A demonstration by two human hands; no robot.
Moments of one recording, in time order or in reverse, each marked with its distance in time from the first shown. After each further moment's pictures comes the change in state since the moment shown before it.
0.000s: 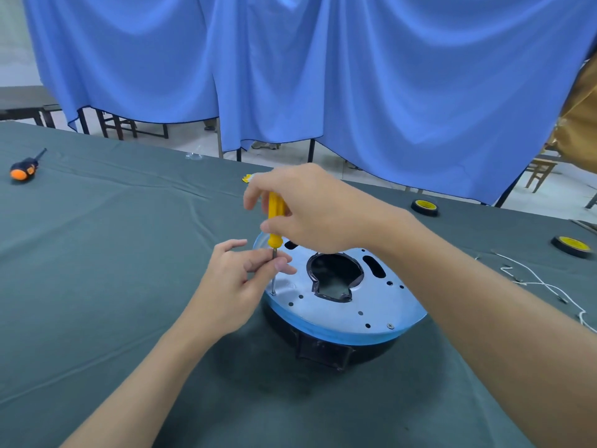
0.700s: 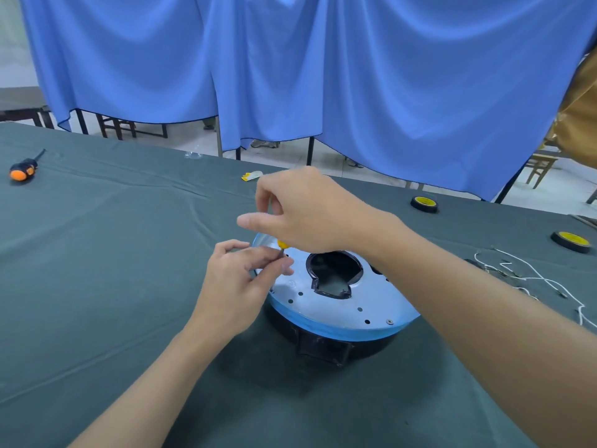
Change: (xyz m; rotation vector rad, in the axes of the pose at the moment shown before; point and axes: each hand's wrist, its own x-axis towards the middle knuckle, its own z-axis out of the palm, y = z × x) left_hand -0.004 0.008 0.010 0.041 0.167 -0.014; right_hand 0.005 0.001 0.013 -0.011 0.075 0.103
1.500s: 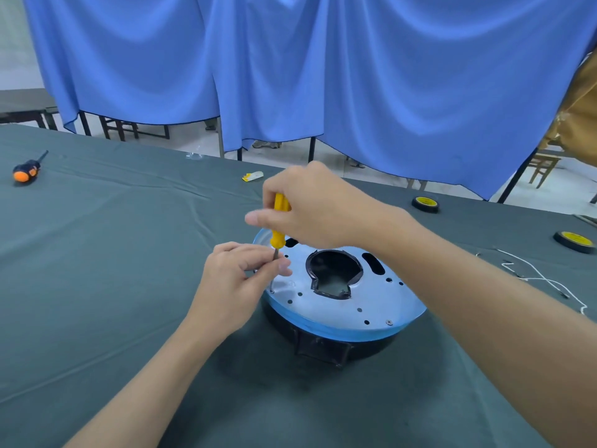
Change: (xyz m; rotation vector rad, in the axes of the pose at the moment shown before) left_hand 0.000 0.000 -0.003 -0.054 -0.043 -0.010; right_hand -0.004 0.005 -0.009 0.015 0.003 -0.015
